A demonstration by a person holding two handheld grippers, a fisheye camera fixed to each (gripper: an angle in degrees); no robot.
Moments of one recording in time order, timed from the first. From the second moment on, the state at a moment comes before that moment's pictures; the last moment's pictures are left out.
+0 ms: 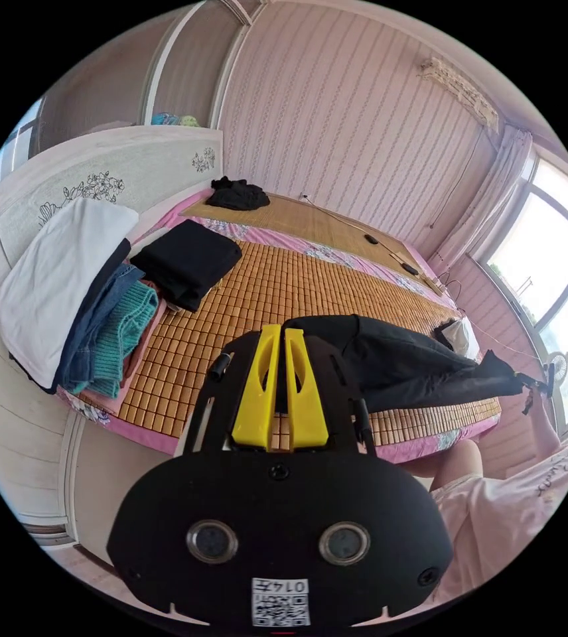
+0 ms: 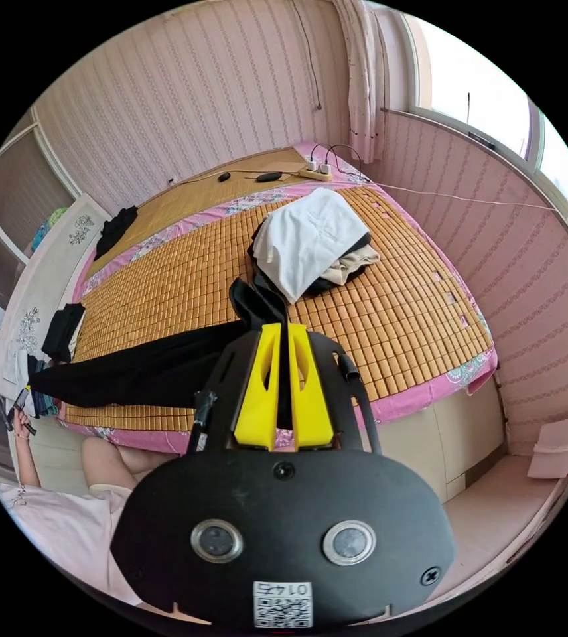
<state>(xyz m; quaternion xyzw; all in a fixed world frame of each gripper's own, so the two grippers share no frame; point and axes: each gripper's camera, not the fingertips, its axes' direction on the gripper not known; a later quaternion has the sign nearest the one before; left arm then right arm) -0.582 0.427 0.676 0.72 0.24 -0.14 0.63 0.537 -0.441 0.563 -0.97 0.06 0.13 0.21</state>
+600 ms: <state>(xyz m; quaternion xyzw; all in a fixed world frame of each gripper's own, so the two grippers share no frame) -0.616 0.459 0.724 0.68 0.24 -0.19 0.67 0.429 -0.366 0.427 -1.00 -0.01 0.05 0.03</state>
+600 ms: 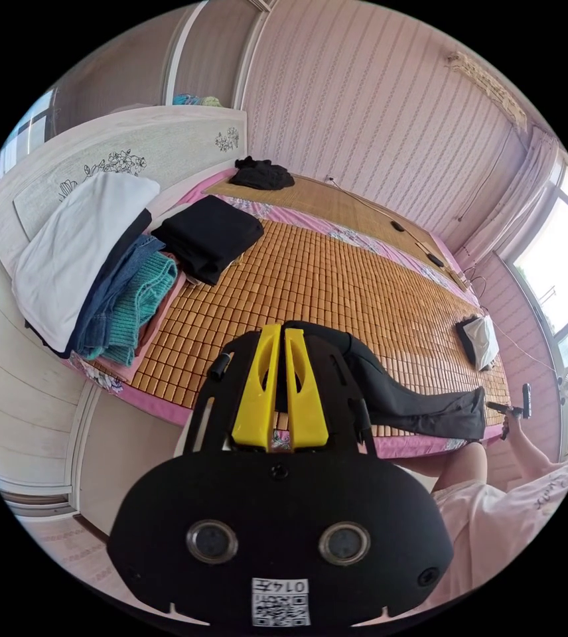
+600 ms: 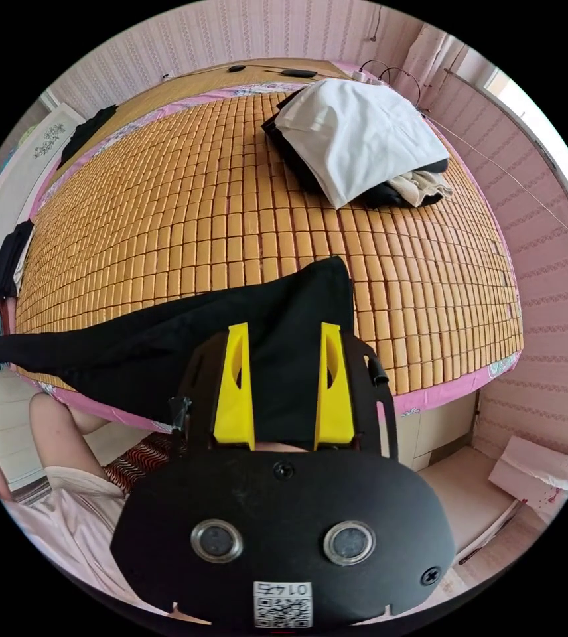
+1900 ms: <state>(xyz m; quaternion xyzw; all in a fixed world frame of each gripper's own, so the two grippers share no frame) -0.591 0.449 0.679 0.65 0.19 -0.18 0.71 0.414 -0.354 0.379 -0.99 0.01 0.12 -0.04</state>
